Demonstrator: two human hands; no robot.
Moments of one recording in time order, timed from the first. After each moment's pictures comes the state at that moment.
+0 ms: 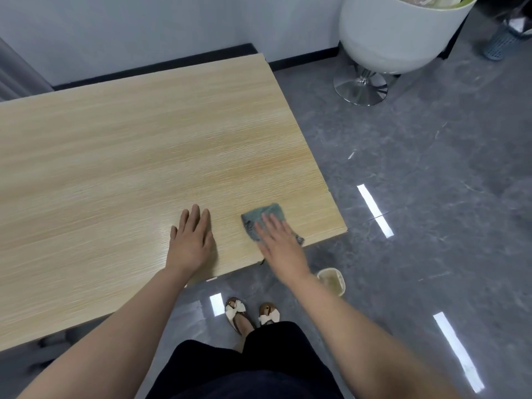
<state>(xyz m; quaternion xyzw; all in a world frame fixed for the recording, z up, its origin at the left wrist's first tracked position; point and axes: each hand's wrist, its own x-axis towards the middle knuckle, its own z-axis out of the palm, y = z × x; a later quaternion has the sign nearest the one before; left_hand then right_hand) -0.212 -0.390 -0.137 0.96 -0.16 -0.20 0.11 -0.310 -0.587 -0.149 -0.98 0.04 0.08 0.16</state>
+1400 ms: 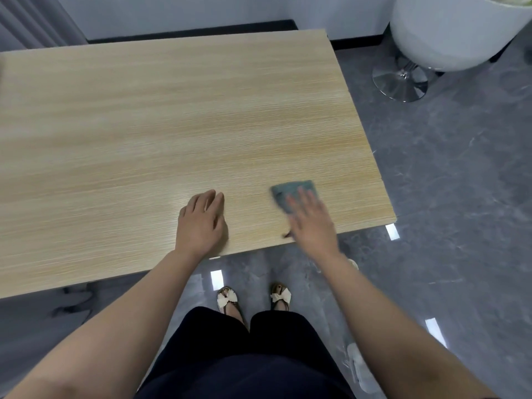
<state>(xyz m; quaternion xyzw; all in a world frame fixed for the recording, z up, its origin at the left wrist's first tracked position) -0.219 -0.301 -0.128 0.97 -0.16 -0.15 0.11 -0.291 -0.546 -0.151 -0.99 0.04 0.08 0.11</state>
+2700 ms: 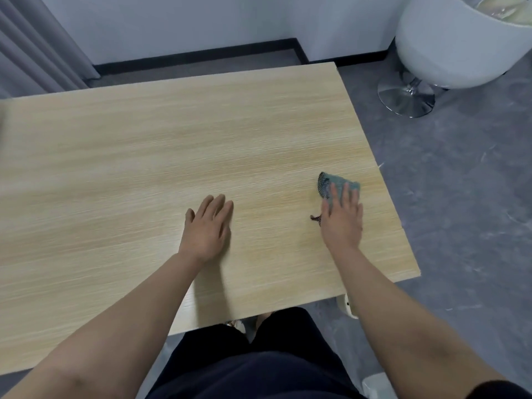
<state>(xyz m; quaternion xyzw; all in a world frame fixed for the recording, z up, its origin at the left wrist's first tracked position) -0.112 -0.312 -0.129 0.96 -0.21 -0.17 0.07 -0.175 -0.586 -0.148 -0.94 0.29 0.08 0.14</state>
